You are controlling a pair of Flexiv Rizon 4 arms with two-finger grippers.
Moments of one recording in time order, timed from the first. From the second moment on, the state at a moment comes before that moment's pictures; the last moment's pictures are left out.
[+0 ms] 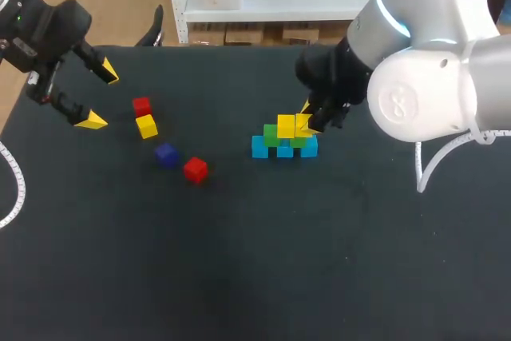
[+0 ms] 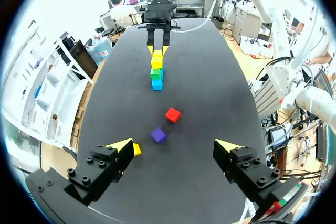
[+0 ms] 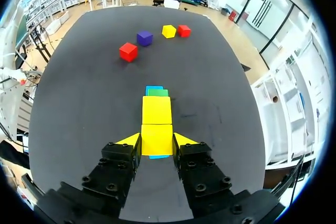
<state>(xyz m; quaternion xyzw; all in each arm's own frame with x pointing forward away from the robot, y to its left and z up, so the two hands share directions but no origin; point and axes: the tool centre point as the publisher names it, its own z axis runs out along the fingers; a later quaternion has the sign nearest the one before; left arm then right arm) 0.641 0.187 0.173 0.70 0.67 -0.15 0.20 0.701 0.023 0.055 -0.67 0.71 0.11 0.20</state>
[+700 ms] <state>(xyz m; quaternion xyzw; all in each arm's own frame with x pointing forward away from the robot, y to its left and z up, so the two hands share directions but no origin) 0.641 0.187 0.173 0.70 0.67 -0.15 0.20 0.703 0.023 0.054 -0.67 0.71 0.12 0.20</state>
